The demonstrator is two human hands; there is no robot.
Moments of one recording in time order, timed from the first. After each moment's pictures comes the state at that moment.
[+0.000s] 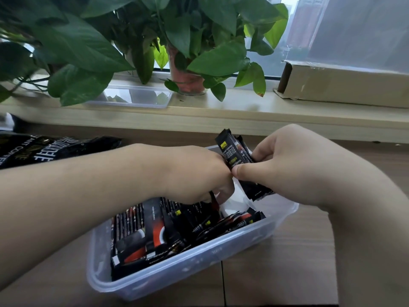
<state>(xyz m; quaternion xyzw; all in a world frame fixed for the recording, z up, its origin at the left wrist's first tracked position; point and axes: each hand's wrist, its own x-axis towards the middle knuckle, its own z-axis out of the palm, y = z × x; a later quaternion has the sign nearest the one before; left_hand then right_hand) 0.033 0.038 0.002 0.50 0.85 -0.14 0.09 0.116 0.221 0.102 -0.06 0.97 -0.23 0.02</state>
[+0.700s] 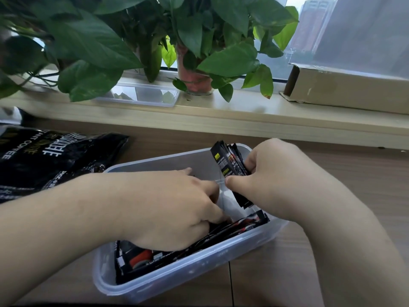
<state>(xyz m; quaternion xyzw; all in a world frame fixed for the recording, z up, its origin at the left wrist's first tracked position) 0.120 0.021 0.055 0.37 0.92 -0.10 0.11 0.114 0.192 0.081 -0.06 0.98 -0.17 -0.01</state>
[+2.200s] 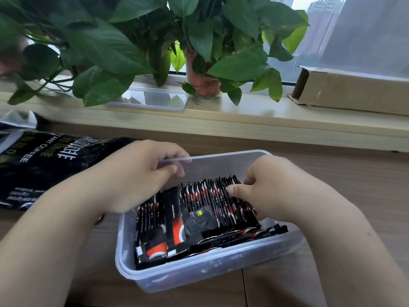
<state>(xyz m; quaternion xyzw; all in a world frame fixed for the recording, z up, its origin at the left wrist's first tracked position) 0.106 -0.043 0.050 0.12 0.95 0.28 -0.03 0.098 0.185 0.068 -0.06 0.98 -0.13 0.10</state>
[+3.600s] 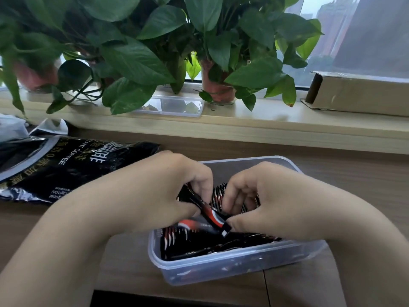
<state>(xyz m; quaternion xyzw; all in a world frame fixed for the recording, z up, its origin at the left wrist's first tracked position) 0.145 -0.042 0.077 0.24 0.95 0.21 -0.01 0.128 0.168 0.085 -0.27 0.91 -0.28 0.16</state>
